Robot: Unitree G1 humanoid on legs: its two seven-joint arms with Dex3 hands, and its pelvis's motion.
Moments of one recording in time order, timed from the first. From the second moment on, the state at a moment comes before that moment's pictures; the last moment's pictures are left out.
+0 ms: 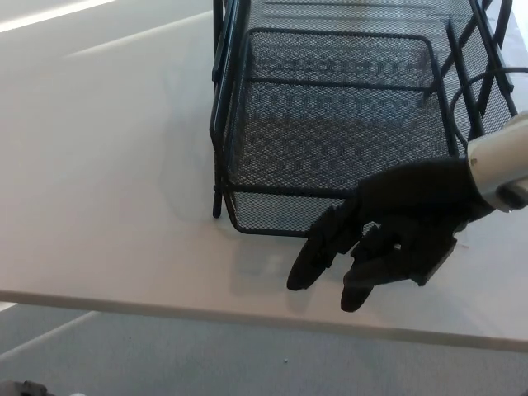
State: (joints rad) left_arm -0.30 0.64 -0.29 1.20 0.31 -0.28 -0.42; right_arm -0.84 -0.71 0.56 -0.10 0.12 0.57 1.15
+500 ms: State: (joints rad) left_arm -0.30 0.64 -0.29 1.20 0.31 -0.29 -0.42; right_arm -0.87 -0.67 0.55 0.06 0.06 0.51 1.14
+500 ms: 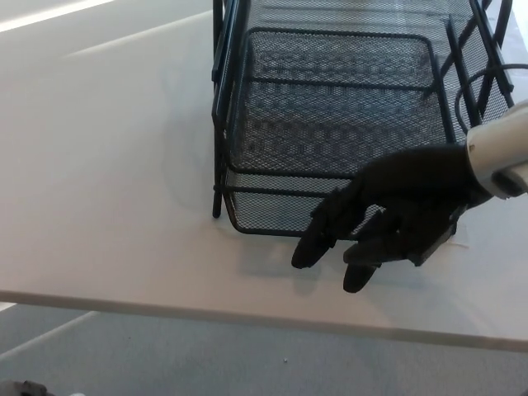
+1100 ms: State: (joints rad) left_arm -0.30 0.64 -0.28 1.19 0.31 -0.29 -0.42; right_arm -0.93 -0.64 0.52 0.33 -0.05 0.34 1.10
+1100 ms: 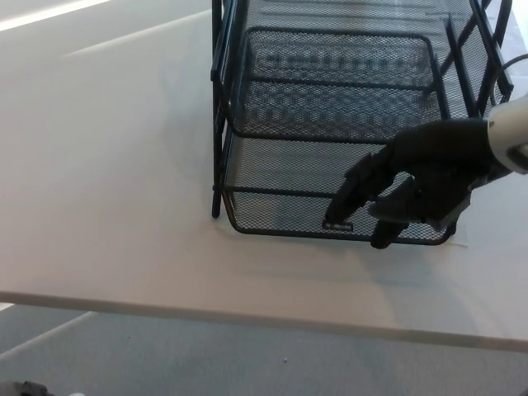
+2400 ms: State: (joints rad) left_arm -0.30 0.64 -0.28 1.19 0.31 -0.29 -0.42; right_arm -0.30 -0.84 0.38 -0.38 0.09 0.40 1.19
